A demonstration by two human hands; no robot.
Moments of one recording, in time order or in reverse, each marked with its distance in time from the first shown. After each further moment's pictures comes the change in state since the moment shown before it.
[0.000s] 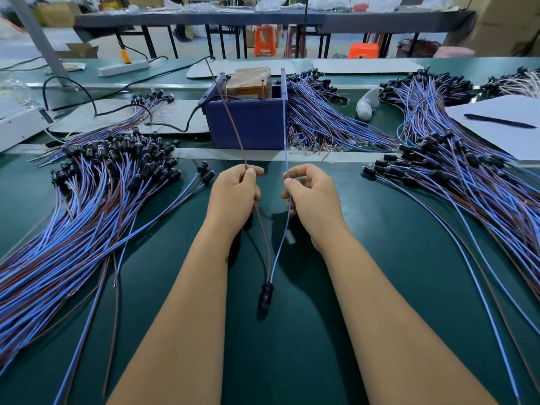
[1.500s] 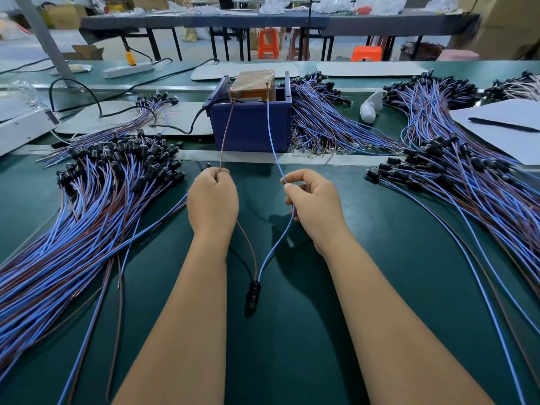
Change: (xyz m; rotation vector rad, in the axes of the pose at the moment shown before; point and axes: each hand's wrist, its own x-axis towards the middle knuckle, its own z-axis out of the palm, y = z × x) left_hand -0.004 0.003 -0.016 0.122 0.339 -0.136; right_hand 0.002 0.003 0.001 -0.061 -0.023 -0.004
